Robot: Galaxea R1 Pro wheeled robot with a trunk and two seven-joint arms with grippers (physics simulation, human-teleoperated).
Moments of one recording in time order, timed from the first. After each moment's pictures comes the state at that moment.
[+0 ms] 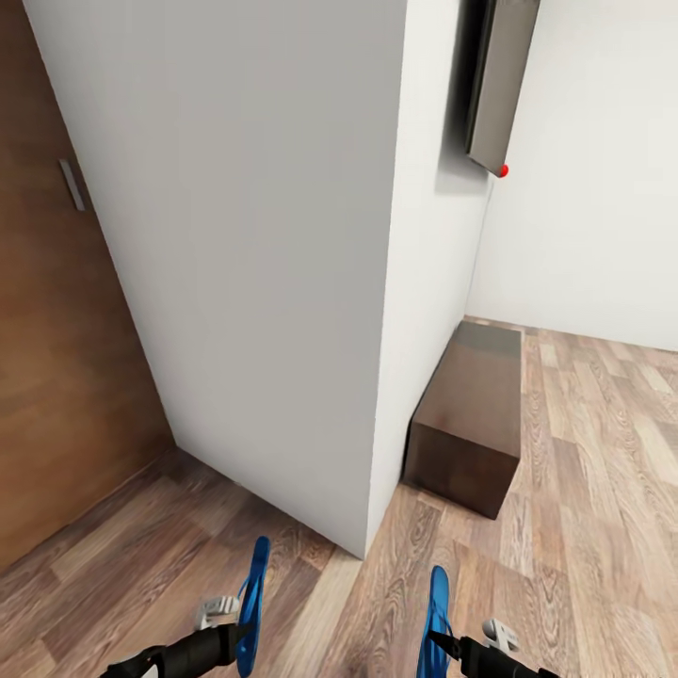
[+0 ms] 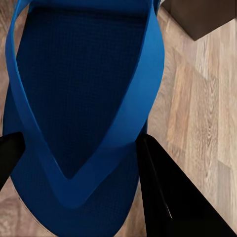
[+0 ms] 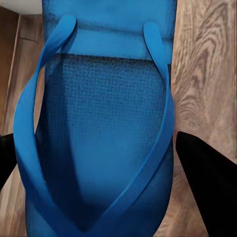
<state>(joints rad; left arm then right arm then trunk) -0.50 0.15 -0.34 -0.14 0.58 -0.02 -0.74 -0.41 -0.17 -0.07 -0.22 -0.39 0.19 0.77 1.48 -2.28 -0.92</state>
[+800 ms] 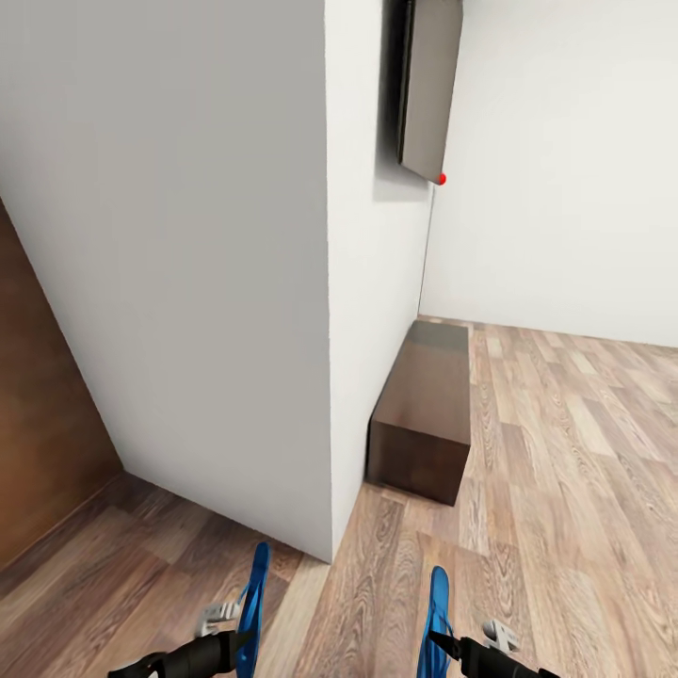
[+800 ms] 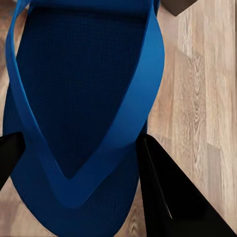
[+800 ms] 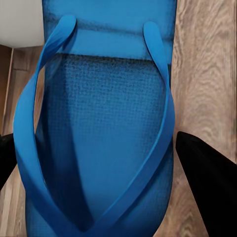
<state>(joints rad) -0.50 0.14 -0.34 -0.11 0.58 -0.02 -0.73 -0.41 -0.17 -0.07 -0.22 -0.39 0.19 0.77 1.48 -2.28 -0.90</state>
